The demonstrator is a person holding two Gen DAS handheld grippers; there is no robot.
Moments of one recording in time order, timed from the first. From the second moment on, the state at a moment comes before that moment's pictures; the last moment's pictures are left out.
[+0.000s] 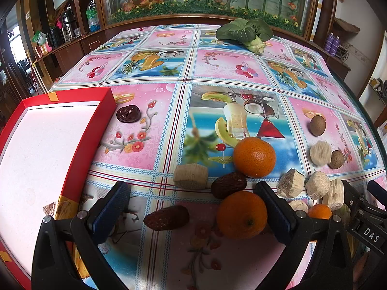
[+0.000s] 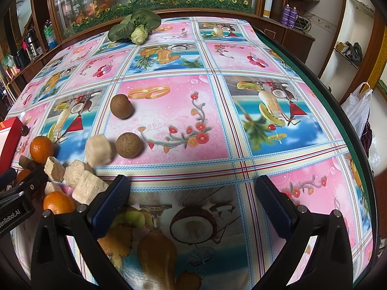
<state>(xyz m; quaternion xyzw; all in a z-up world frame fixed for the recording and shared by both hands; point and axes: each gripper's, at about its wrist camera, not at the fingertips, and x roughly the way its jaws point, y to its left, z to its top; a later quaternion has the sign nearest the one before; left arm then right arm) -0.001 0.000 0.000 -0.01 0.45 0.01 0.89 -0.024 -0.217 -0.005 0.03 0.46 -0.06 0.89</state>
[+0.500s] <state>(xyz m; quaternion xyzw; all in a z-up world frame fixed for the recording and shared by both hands) -0.071 0.016 0.060 0.01 0.37 0.02 0.93 -0.098 -0.207 0.067 0.05 0.36 0.04 0.93</state>
